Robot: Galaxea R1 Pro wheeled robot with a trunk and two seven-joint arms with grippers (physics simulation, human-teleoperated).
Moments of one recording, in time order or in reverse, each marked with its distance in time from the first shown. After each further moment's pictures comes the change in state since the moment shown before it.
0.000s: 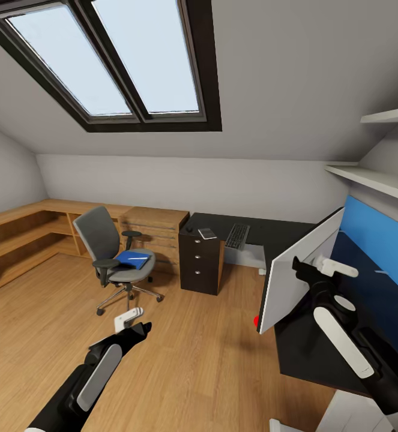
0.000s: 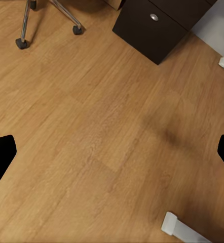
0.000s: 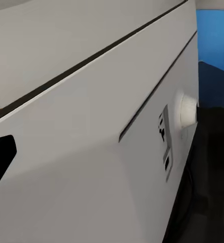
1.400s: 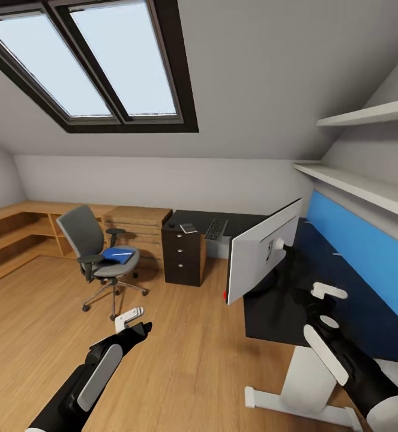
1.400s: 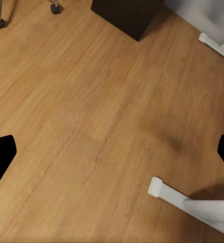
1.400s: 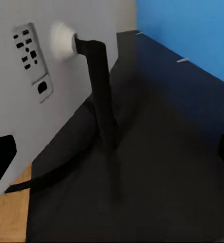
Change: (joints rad) left arm 0.000 -0.002 0.000 -0.001 0.000 0.000 0.000; right arm 0.000 0.077 -0.001 0.357 0.137 -0.108 0.121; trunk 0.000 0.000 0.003
